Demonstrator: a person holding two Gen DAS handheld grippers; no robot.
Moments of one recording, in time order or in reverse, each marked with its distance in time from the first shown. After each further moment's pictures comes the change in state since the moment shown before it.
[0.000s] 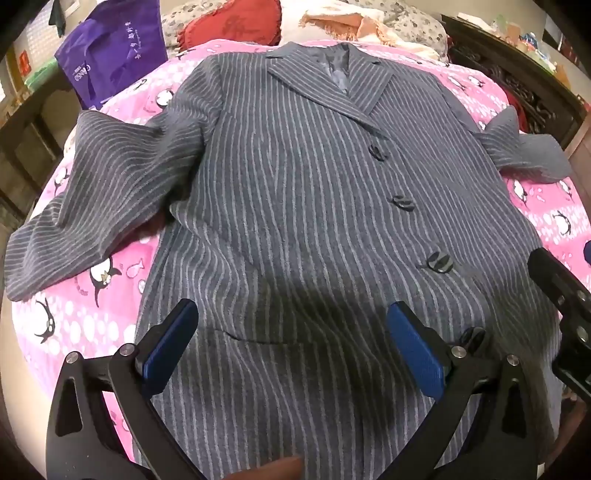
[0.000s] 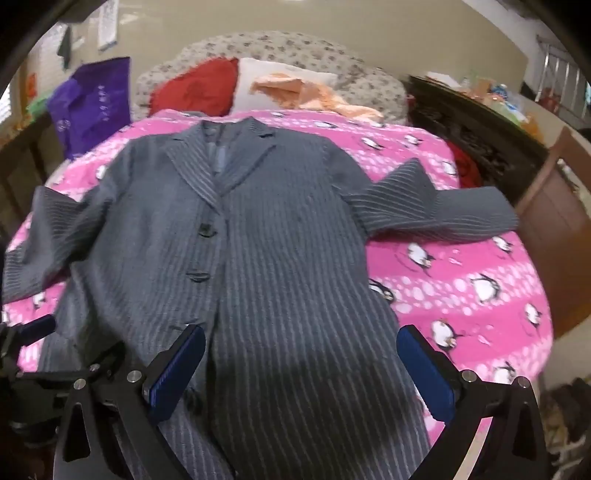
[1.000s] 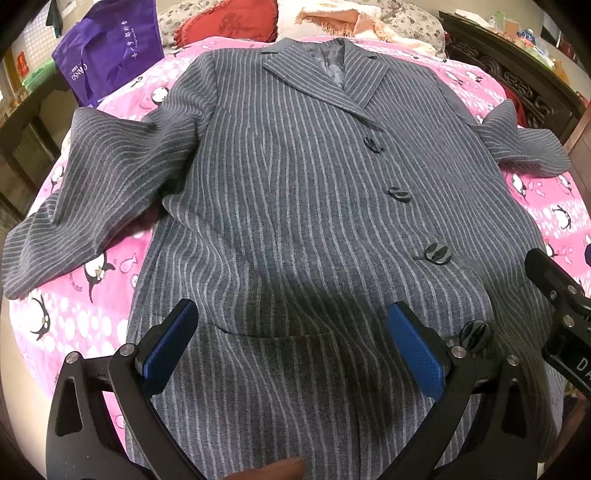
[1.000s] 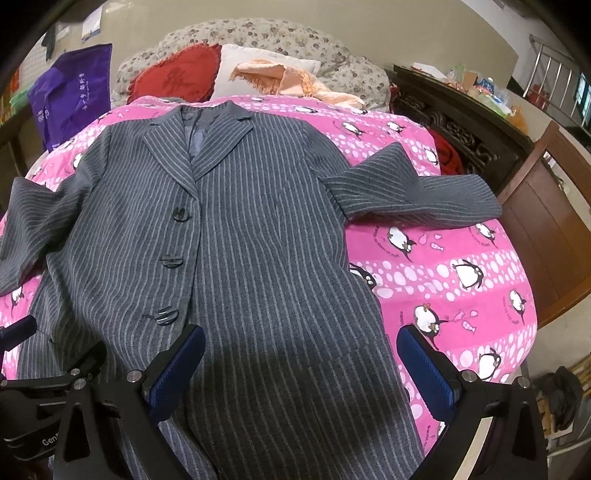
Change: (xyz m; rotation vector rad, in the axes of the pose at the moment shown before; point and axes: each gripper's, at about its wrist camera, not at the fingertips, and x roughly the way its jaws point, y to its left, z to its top) left arm 0.006 0.002 -0.002 0.000 0.010 -0.007; right arm 0.008 0.000 -0.007 0.015 0.049 -0.054
